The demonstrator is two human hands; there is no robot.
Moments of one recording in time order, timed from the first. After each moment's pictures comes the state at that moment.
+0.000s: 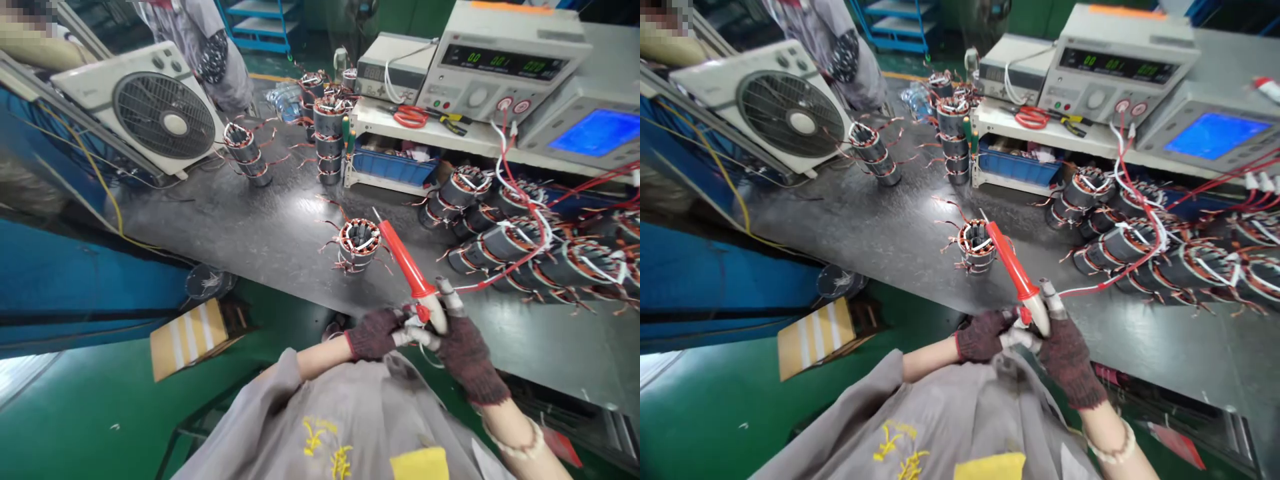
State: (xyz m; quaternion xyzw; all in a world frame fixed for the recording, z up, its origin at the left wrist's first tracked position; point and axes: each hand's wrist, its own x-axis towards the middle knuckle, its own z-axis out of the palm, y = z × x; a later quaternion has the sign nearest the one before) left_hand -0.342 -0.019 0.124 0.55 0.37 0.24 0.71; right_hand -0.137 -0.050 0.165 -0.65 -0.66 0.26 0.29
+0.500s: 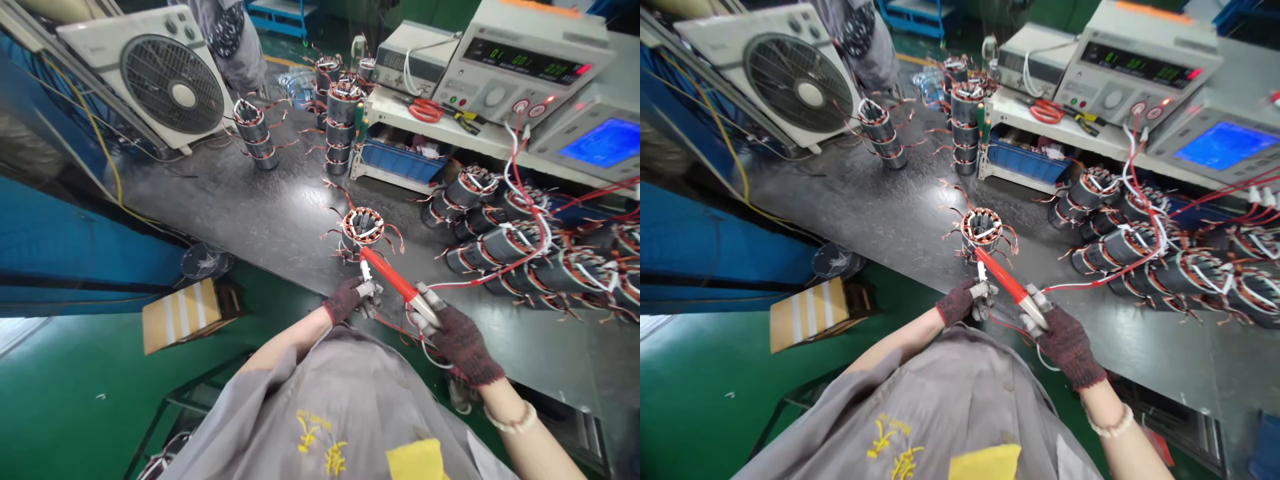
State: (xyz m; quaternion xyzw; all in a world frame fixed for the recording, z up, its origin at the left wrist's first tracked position) left_hand -0.369 -0.004 0.081 0.28 0.42 0.33 0.80; right_hand -0.104 -0.055 0.145 -0.58 -0.79 0.14 0.15
